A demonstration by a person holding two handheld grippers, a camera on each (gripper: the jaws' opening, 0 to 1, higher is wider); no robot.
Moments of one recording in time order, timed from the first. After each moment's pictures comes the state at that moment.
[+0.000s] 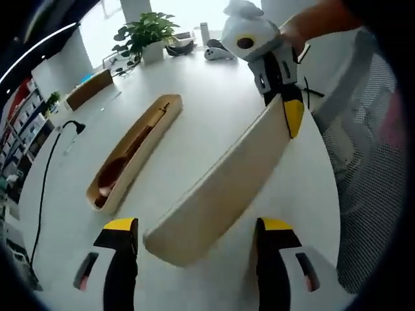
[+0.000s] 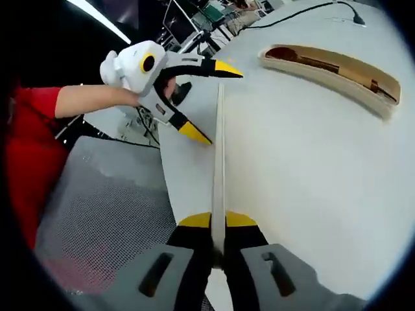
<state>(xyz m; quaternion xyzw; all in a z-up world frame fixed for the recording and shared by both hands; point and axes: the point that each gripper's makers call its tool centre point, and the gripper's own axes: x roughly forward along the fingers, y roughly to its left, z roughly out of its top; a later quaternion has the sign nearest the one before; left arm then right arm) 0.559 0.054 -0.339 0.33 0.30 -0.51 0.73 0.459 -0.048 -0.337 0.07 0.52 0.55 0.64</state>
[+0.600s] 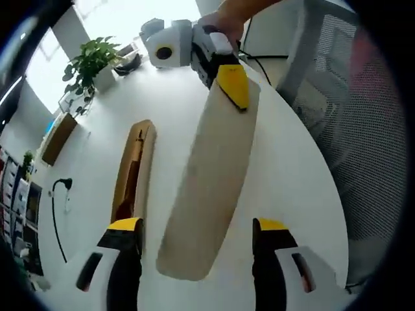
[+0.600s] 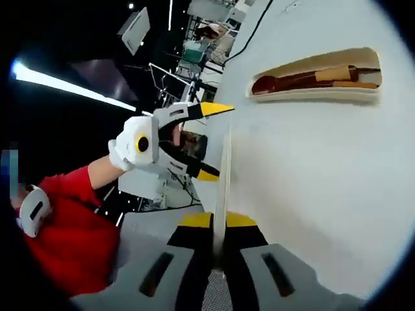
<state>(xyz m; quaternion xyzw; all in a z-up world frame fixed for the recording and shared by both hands) 0.561 0.044 -0.319 0.46 0.23 -0.60 0.61 0.493 -0.025 -0.274 0.33 0.52 0.50 0.61</state>
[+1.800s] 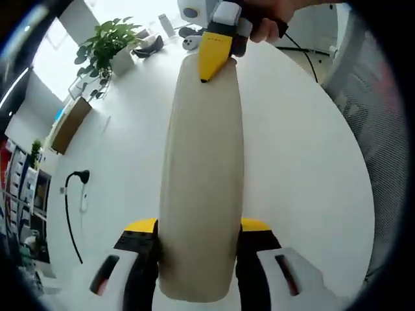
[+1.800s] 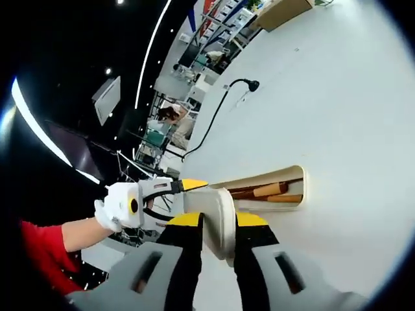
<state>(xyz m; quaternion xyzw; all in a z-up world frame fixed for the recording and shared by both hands) 0.658 0.019 -0.322 0.47 0.27 -0.55 0.63 0.625 -0.082 -0.269 0.38 0.40 0.27 0.79</state>
